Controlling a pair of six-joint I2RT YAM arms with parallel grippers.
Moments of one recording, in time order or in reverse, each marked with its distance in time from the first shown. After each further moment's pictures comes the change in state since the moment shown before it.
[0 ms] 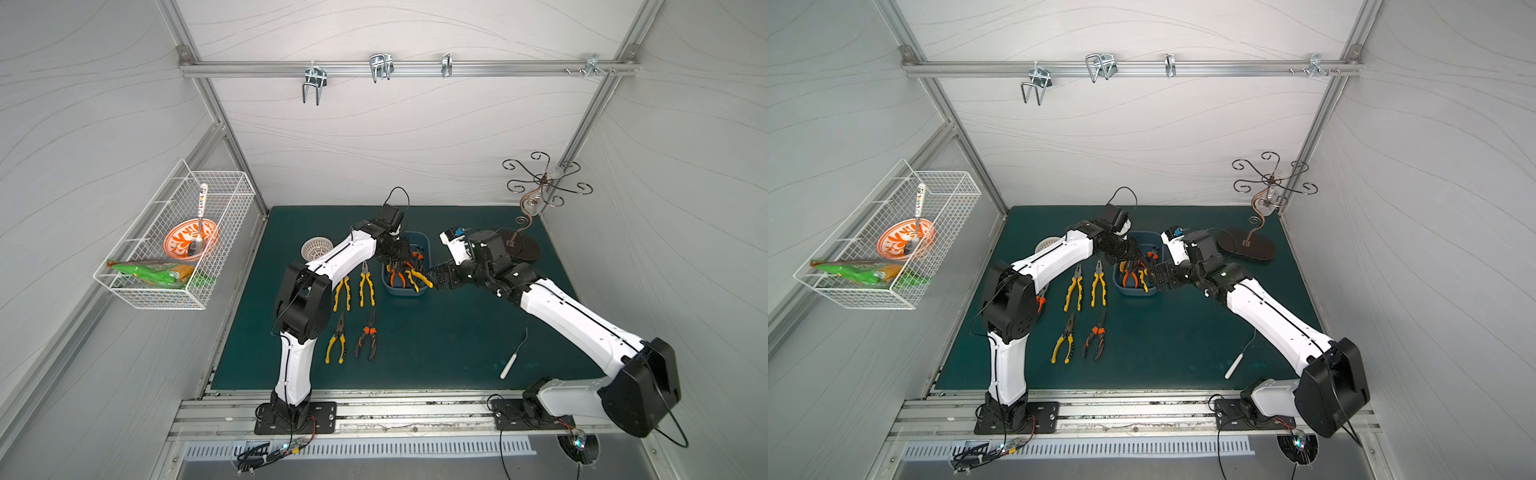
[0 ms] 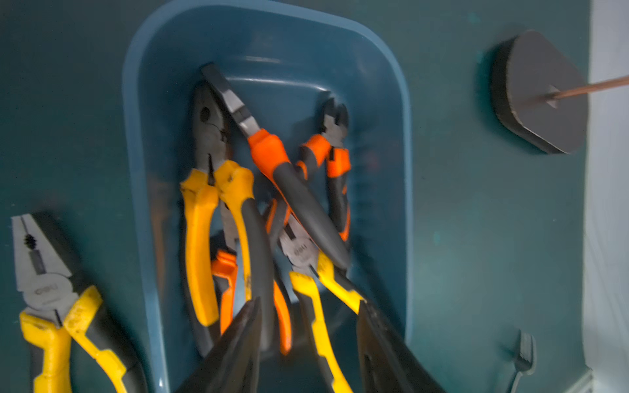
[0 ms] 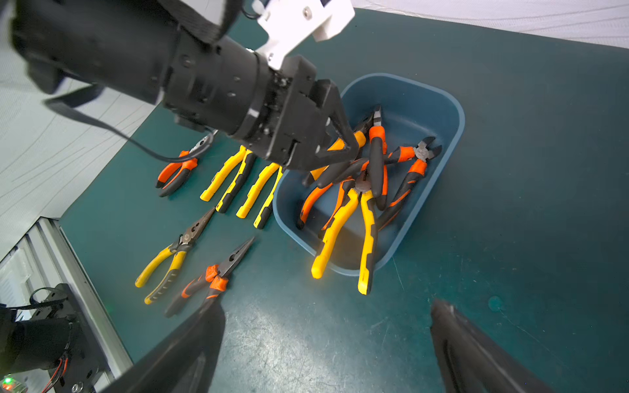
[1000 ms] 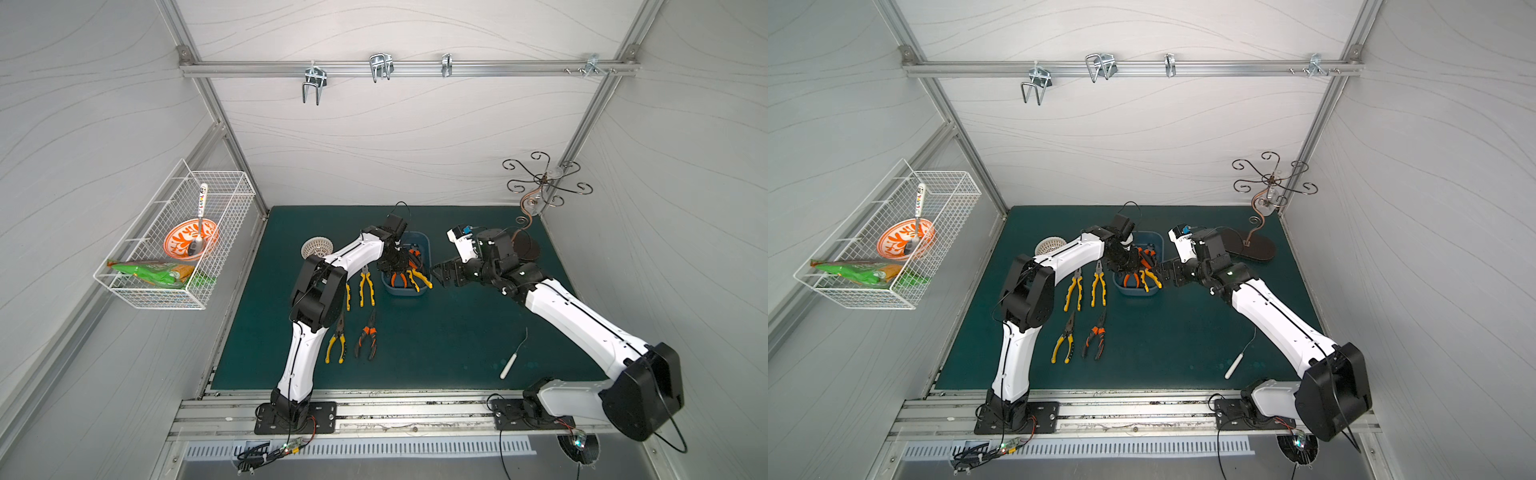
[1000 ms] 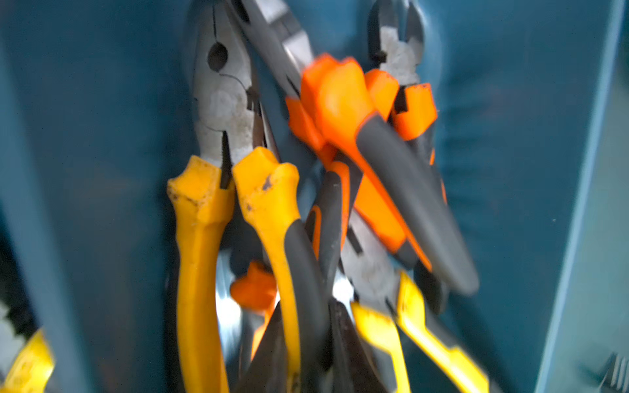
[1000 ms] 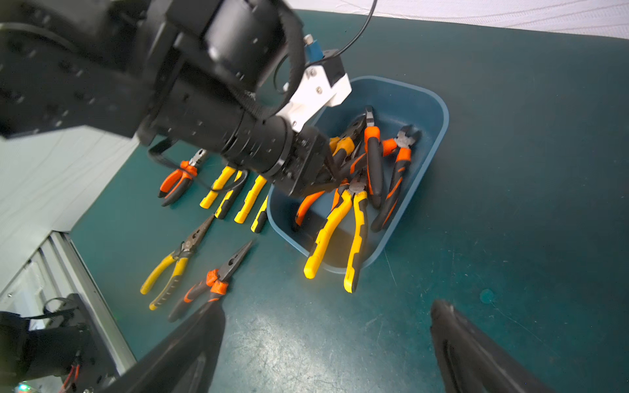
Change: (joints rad) left arm -0.016 0.074 -0.050 -0.014 -0.028 0.056; right arm -0.064 -0.016 -0.010 0.002 -0.056 0.033
